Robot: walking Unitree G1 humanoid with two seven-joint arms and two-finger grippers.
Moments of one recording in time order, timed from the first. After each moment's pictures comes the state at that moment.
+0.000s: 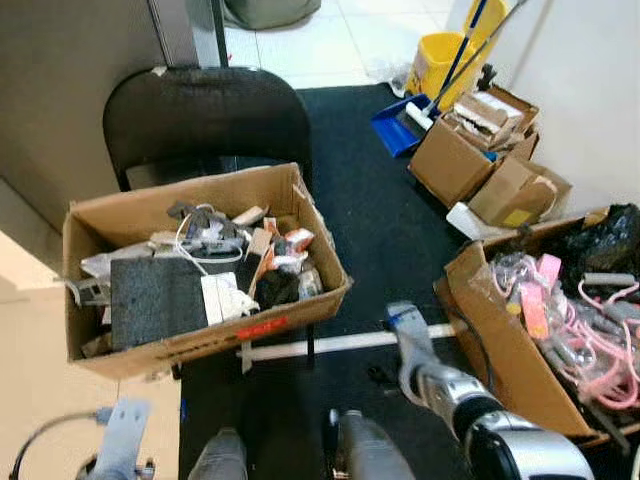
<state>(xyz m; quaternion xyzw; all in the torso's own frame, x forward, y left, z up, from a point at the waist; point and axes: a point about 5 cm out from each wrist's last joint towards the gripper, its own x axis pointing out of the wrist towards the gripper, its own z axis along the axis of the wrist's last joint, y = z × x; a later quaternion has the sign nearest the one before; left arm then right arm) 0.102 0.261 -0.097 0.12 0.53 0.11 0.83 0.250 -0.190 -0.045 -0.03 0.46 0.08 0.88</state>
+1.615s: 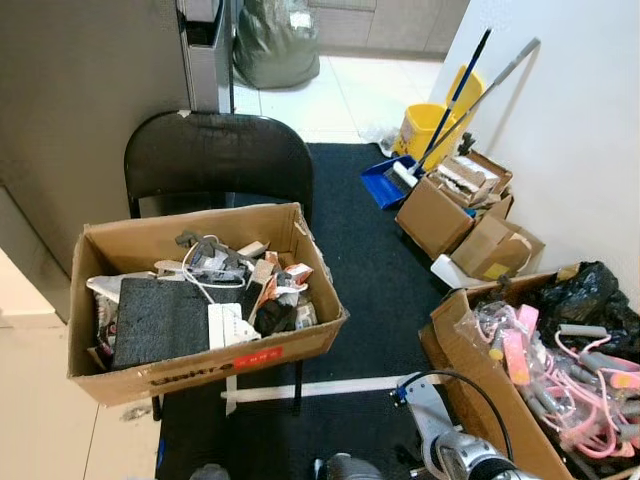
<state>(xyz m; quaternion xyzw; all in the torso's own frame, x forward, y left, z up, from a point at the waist) 0.053 0.260 -0.107 0.13 0.58 0.15 0.79 0.193 -0.201 -0.078 -0.12 0.54 0.09 0.83</state>
